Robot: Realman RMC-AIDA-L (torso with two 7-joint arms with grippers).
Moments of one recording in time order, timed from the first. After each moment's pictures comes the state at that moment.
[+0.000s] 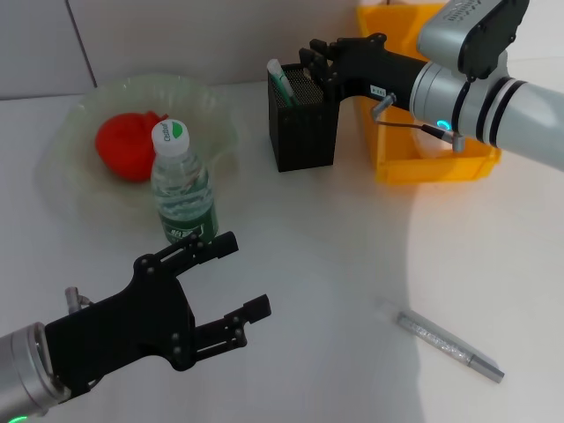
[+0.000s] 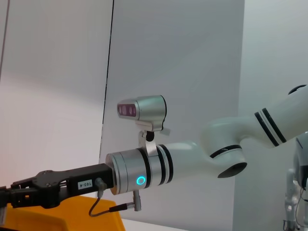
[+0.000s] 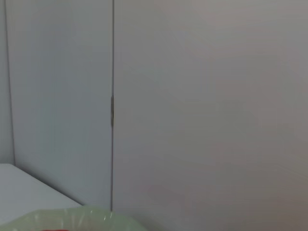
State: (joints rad) left arm -0.26 -2.06 1.46 0.49 1.08 1.59 -0.84; right arm 0.83 2.09 -0.85 -0.31 -1.43 -0.85 0.93
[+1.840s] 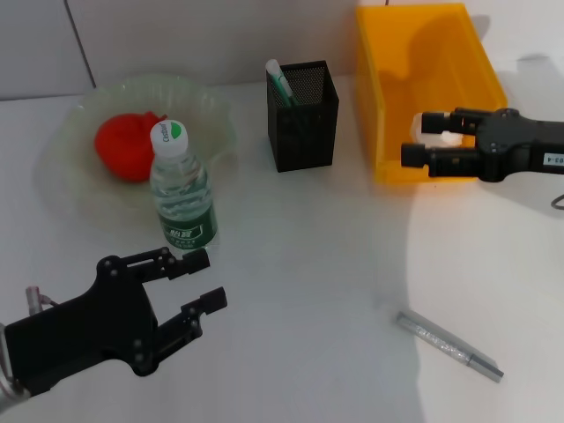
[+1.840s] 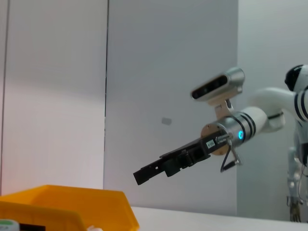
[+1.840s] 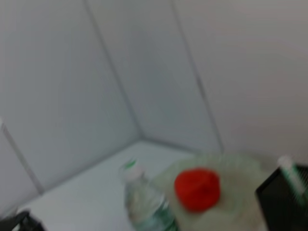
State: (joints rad) left arm -0.25 -2.02 1.38 0.51 1.14 1.63 -0.86; right arm 0.43 2.05 -0.70 -0.97 -1.87 -1.63 1.72
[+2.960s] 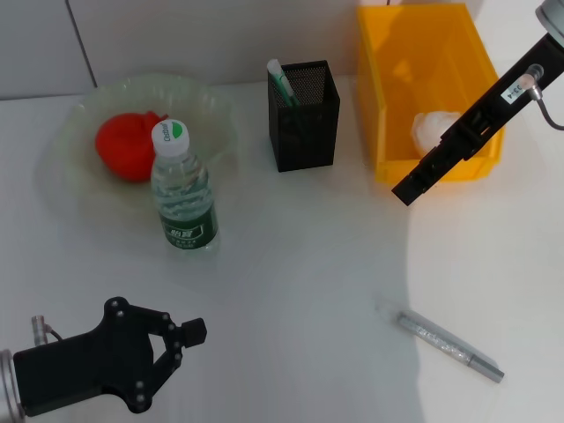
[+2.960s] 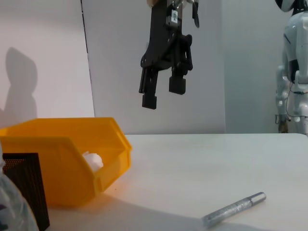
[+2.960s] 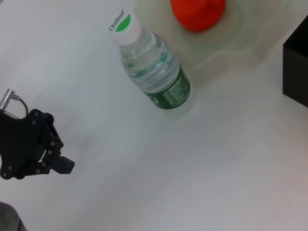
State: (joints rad) left arm -0.24 -2.02 1.29 0.55 1.42 1.54 -0.76; right arm 1.00 1.95 -0.82 -1.10 -2.60 -2.04 2.44
